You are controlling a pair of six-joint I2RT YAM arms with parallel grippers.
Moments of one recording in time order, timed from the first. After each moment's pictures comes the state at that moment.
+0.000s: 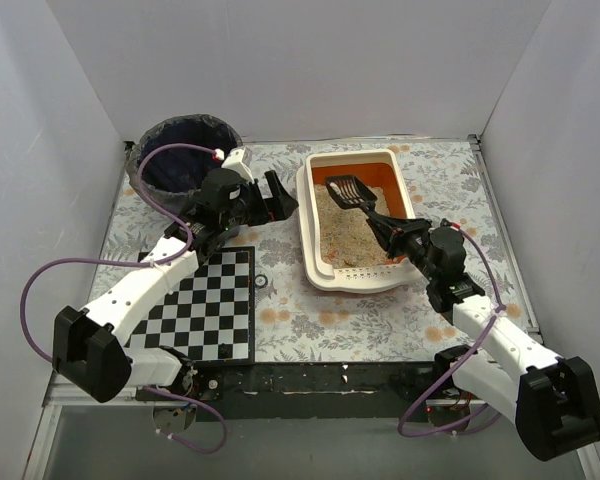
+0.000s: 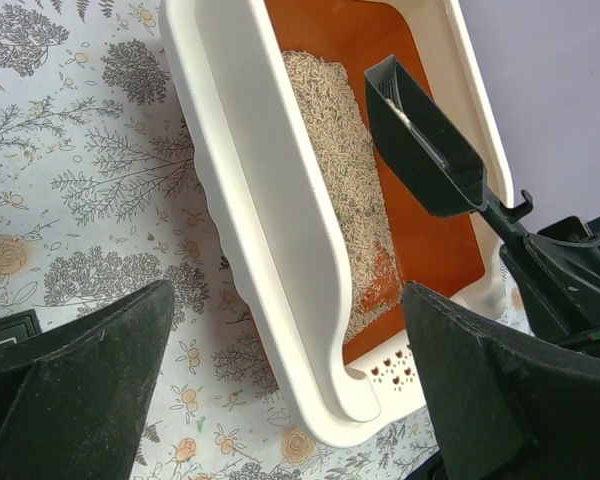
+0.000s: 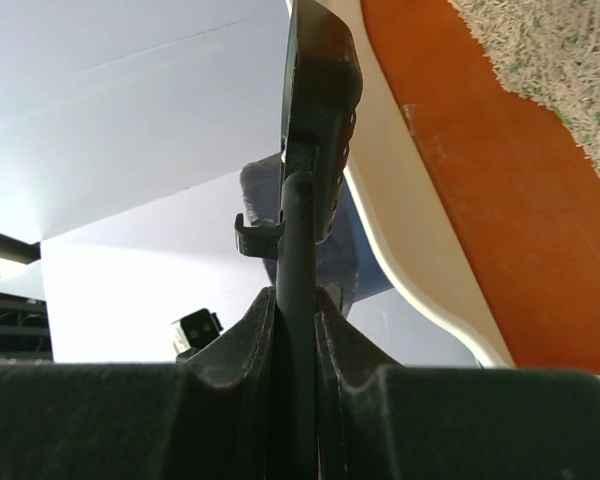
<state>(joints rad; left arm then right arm) -0.53 1.29 1.09 -0.20 0.06 -0.61 0.35 0.97 0.43 0.37 -0.17 1.81</state>
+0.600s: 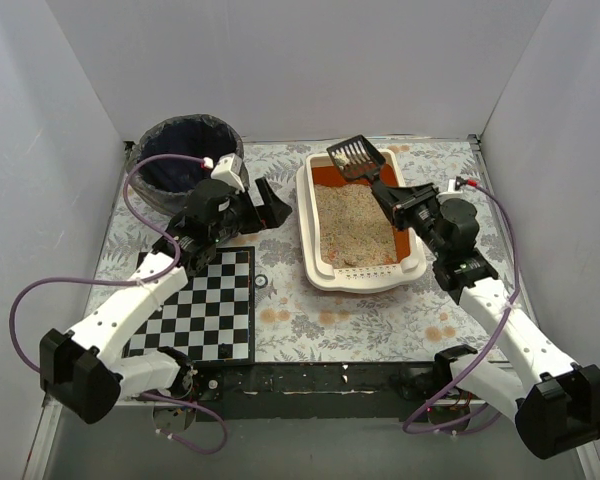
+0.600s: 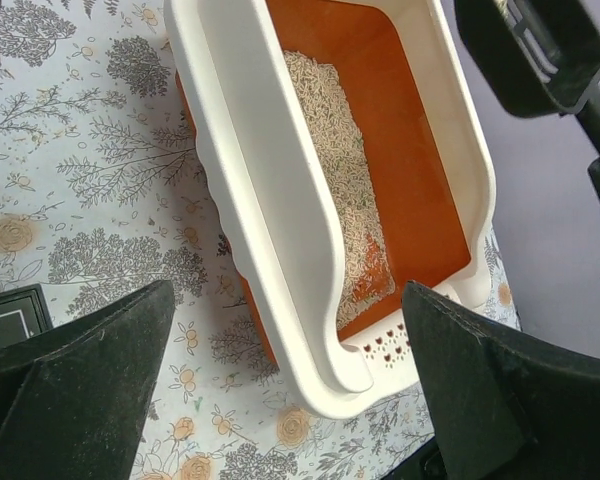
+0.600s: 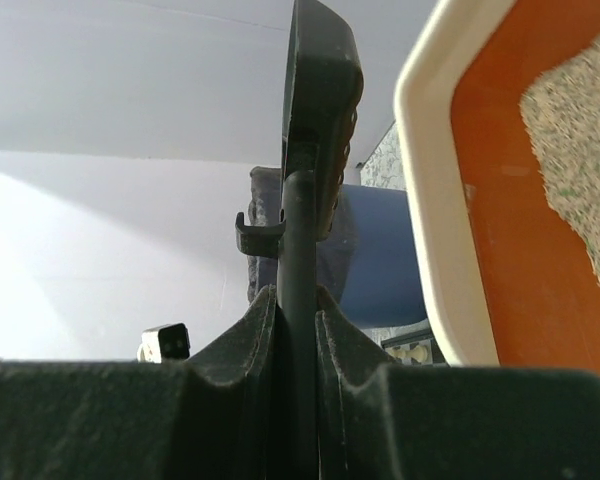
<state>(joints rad) -0.53 1.19 1.03 -0.20 0.06 -0.63 0.35 0.96 0.67 0.20 -0.10 1.45</state>
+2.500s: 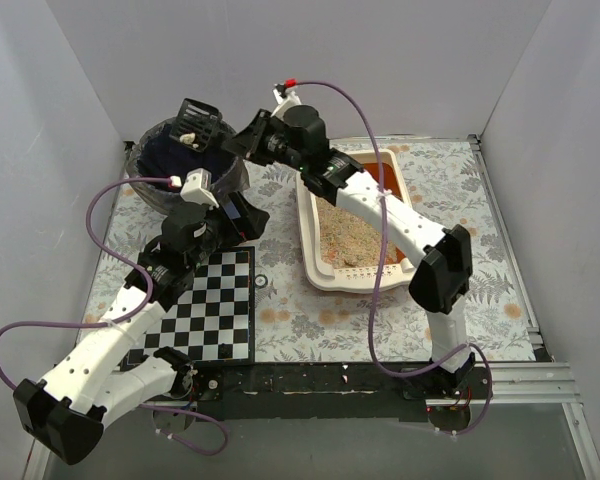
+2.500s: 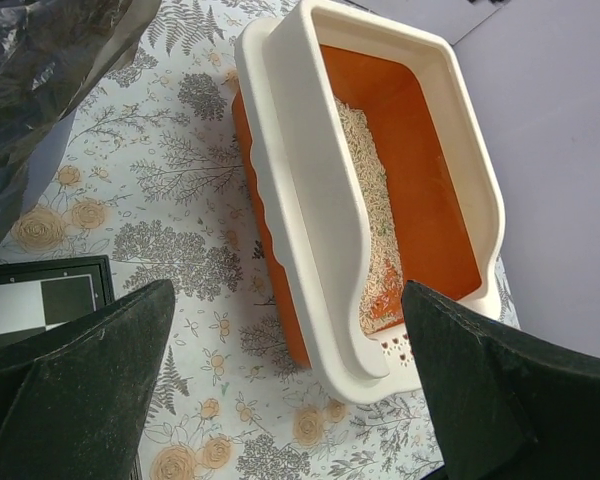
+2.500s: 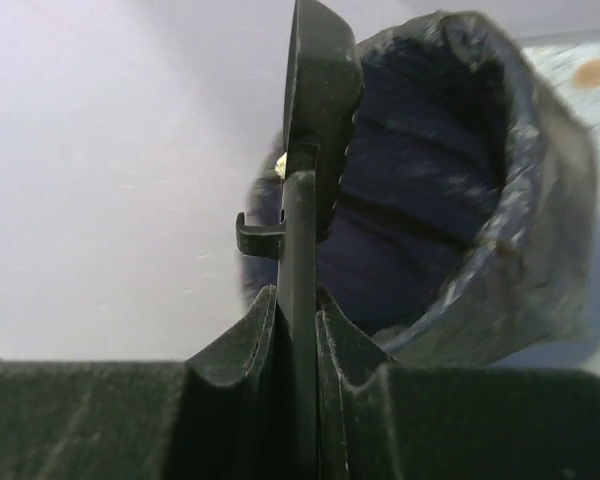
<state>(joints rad) -0.53 0.92 0.90 -0.27 -0.09 -0.65 0.80 1.95 1.96 -0.06 -0.18 0.96</state>
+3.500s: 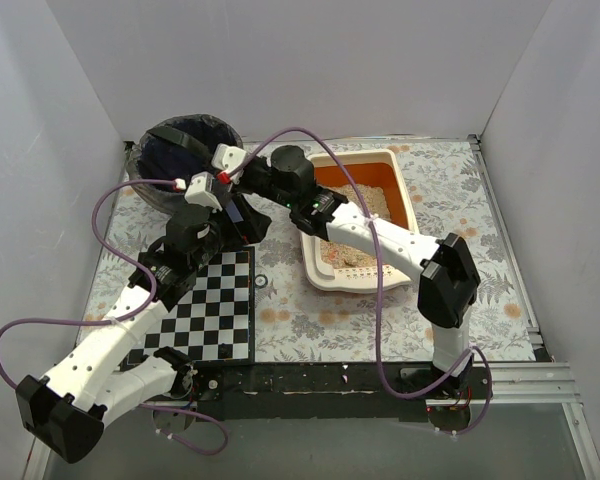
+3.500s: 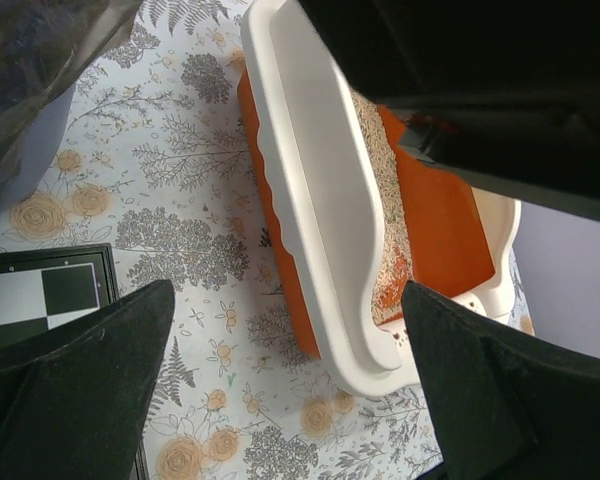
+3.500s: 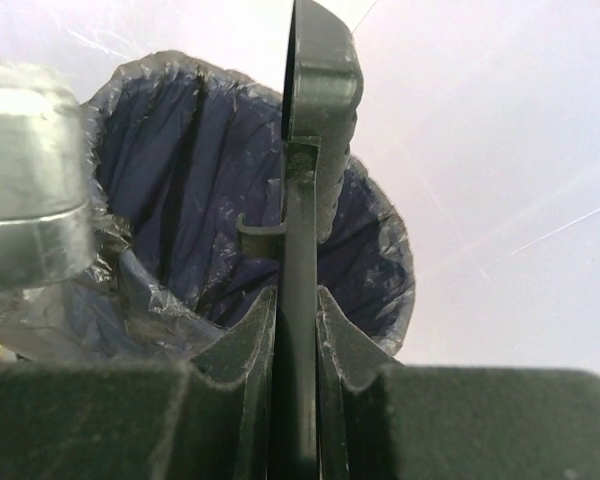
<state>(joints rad) -0.53 0.93 0.87 -0.26 -0.09 -0.65 0.95 1.93 1.75 0.21 -0.14 -0.58</state>
